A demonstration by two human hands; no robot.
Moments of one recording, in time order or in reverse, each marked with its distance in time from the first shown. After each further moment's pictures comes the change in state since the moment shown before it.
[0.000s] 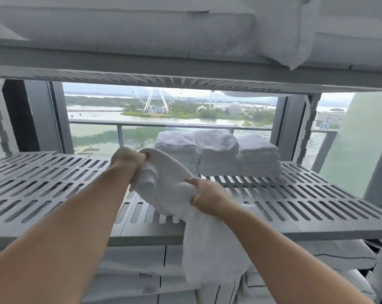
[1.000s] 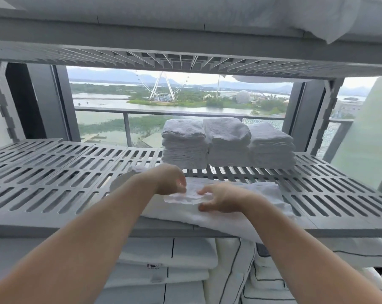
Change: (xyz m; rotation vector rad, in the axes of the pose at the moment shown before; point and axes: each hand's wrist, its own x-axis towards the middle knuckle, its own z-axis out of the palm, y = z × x) left_hand -0.028 -0.019 0.055 0.694 -0.589 0.677; right_hand 0.034 0.044 0.009 -0.272 -0.310 -0.035
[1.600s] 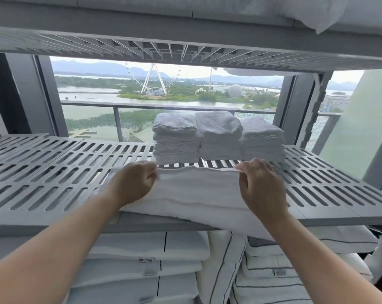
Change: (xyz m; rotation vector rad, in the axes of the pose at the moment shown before) left_hand -0.035 -0.043 0.033 -0.177 0.547 0.039; right_hand -0.052 0.068 0.016 -0.263 1.166 -0.065
